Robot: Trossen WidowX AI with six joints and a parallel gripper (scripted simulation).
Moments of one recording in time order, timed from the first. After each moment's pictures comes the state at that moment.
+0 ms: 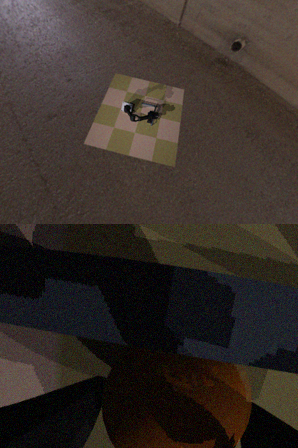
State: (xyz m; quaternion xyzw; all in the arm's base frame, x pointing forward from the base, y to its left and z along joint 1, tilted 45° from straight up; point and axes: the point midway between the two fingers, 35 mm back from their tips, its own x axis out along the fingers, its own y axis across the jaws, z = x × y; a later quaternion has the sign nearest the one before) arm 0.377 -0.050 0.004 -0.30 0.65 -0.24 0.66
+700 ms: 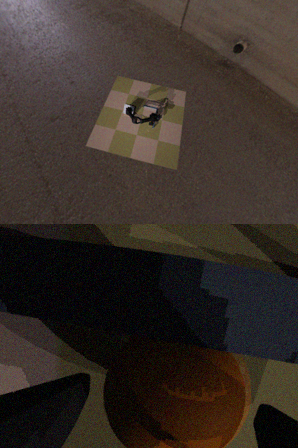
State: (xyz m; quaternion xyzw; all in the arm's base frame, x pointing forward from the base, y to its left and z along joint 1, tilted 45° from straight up) arm 0.375 -0.049 0.006 -0.30 0.65 -0.24 0.65
